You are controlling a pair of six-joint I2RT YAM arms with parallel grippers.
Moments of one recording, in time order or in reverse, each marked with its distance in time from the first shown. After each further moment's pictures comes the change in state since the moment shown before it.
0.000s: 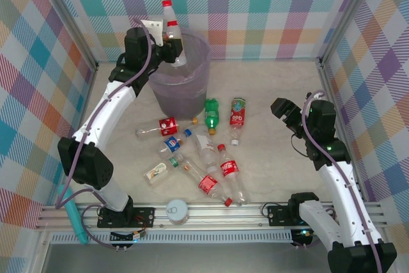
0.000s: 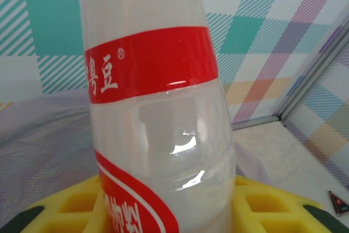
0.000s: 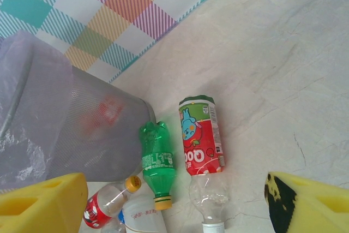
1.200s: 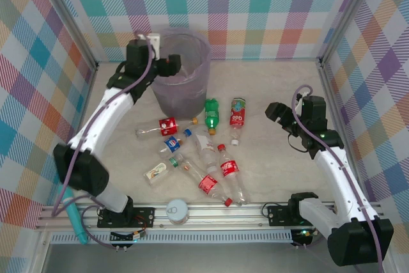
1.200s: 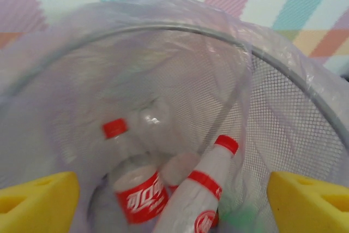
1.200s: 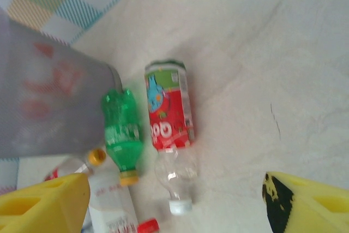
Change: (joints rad) left arm -0.005 -0.146 -0.165 -0.156 -0.196 0.003; right arm 0.000 0.146 0.011 -0.086 -0.060 -0.115
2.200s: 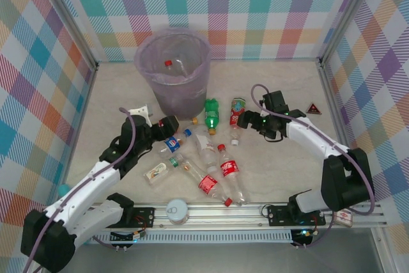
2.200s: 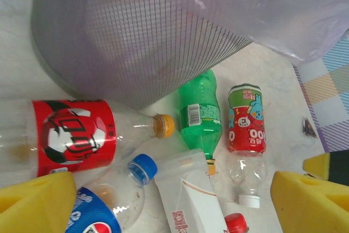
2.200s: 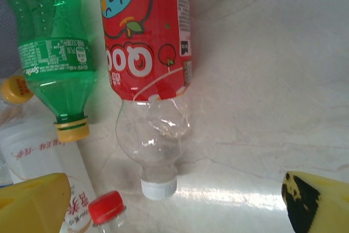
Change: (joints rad) left arm -0.139 -0.576 -0.919 0.291 0.065 -0.524; right arm 0.235 0.475 0.096 0.032 0.039 -0.040
